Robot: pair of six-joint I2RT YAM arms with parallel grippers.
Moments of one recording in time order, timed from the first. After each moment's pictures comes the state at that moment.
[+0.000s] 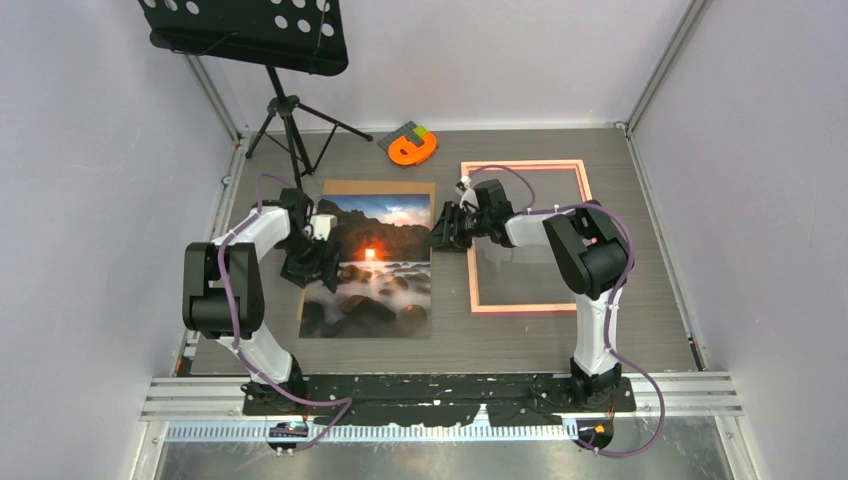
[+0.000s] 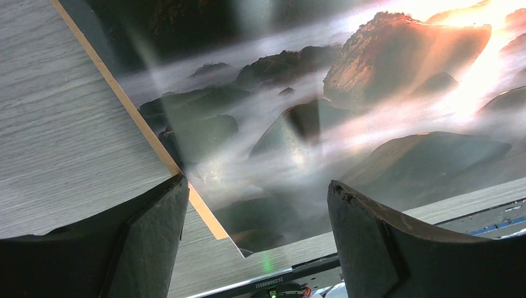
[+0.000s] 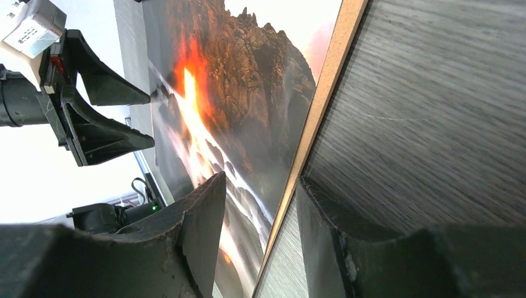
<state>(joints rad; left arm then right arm) -0.02 1.69 1.04 -0.88 0.21 0.18 0.44 2.05 1.10 0.23 -0.68 0.71</state>
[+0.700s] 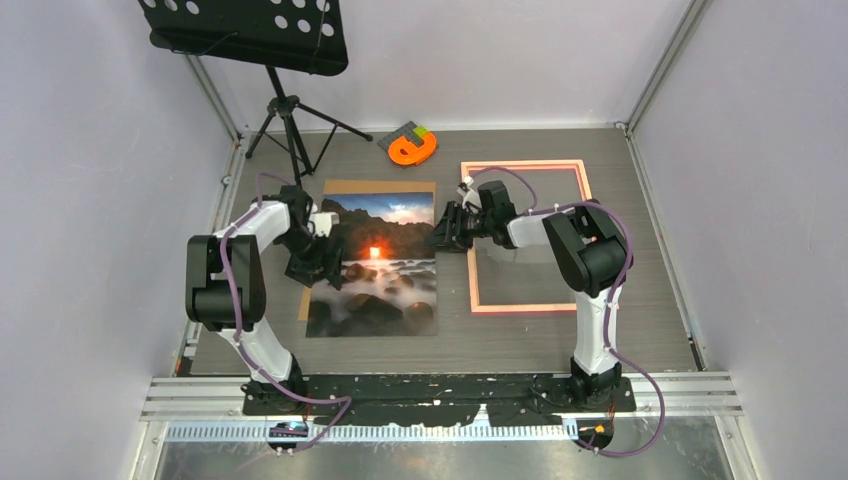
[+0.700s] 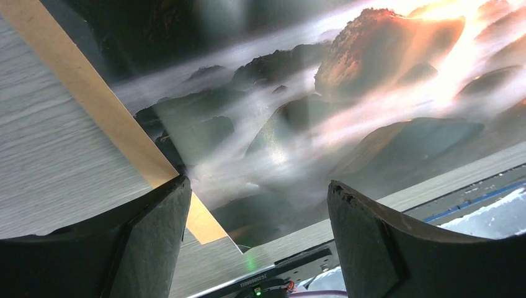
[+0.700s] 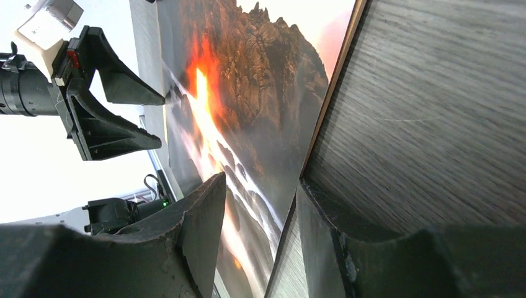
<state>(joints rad) -0.02 1.74 1.10 -0.93 0.29 0.18 0.43 2.06 1.08 0.29 -0.73 0.74</state>
